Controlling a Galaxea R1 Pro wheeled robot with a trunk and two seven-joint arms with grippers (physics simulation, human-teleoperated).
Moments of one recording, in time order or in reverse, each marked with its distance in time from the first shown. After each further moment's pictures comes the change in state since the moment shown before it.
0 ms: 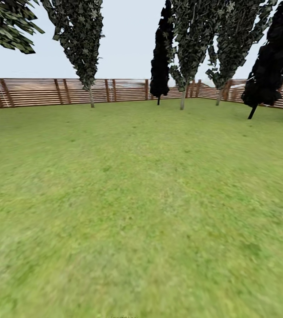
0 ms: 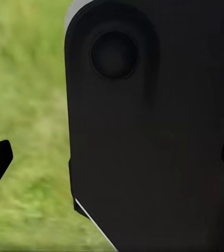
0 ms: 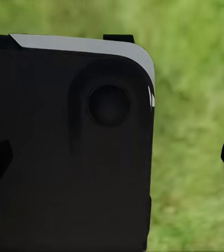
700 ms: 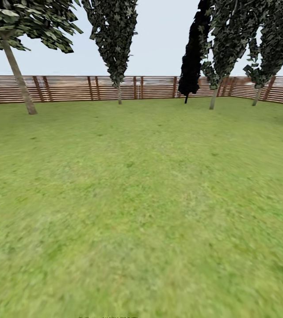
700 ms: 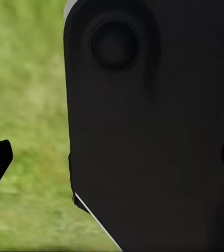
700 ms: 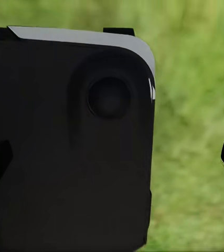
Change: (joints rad) left arm 0.000 0.000 0.000 0.000 0.000 0.000 0.000; right arm 0.000 0.000 0.000 0.001 0.000 0.000 0.000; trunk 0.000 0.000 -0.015
